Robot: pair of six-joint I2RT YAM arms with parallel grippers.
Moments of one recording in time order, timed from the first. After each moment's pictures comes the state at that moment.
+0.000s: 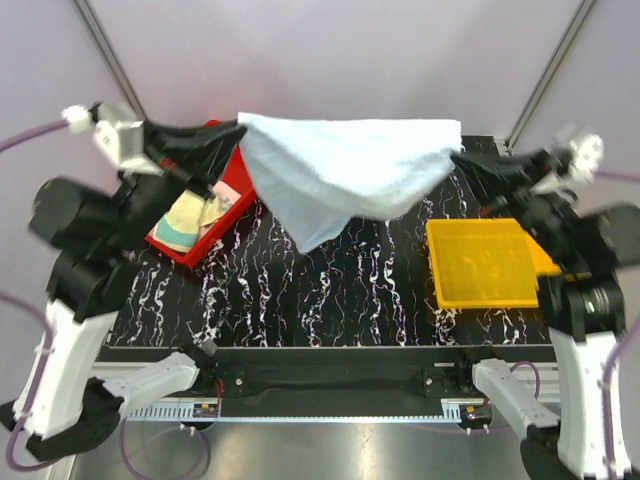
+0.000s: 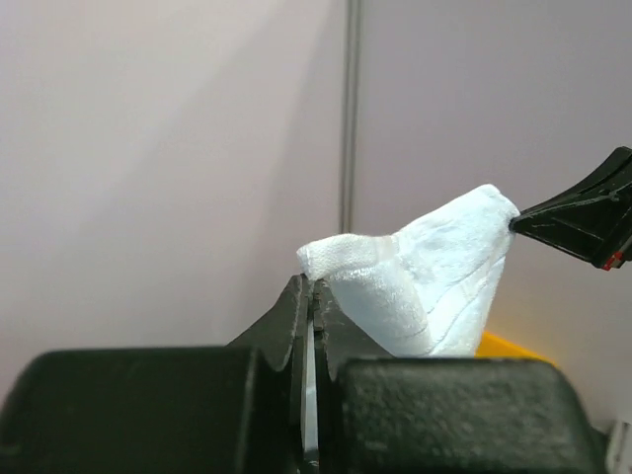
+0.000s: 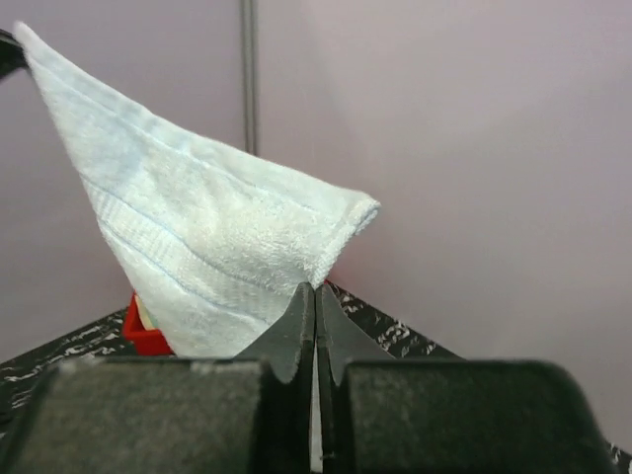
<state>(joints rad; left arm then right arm) -0.58 1.03 1.66 -0.22 0.24 -0.11 0.13 0.89 1.42 -0.17 -0.57 0.15</state>
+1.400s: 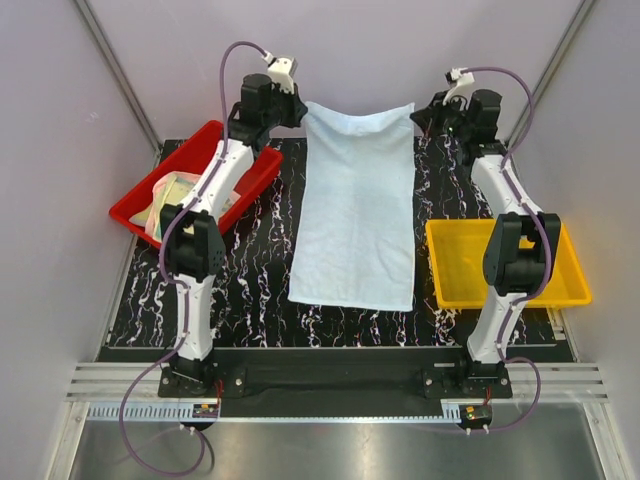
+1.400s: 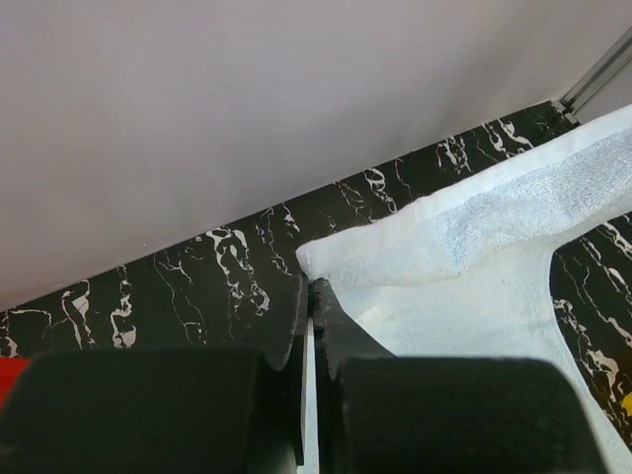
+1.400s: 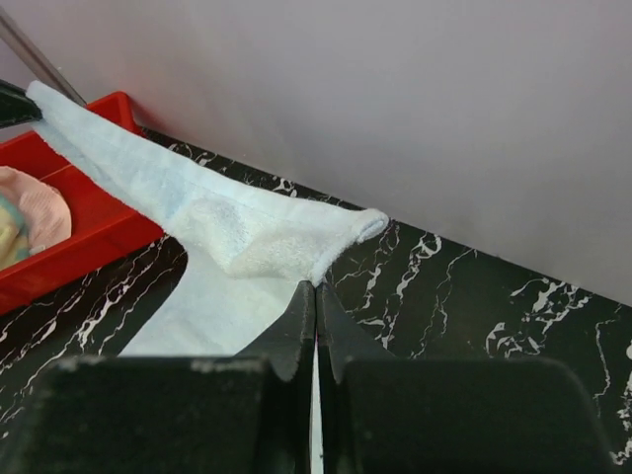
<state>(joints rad) -0.30 2.18 2.18 -0.22 0.25 -0.12 0.01 1.96 1.72 0.12 -0.58 0.10</state>
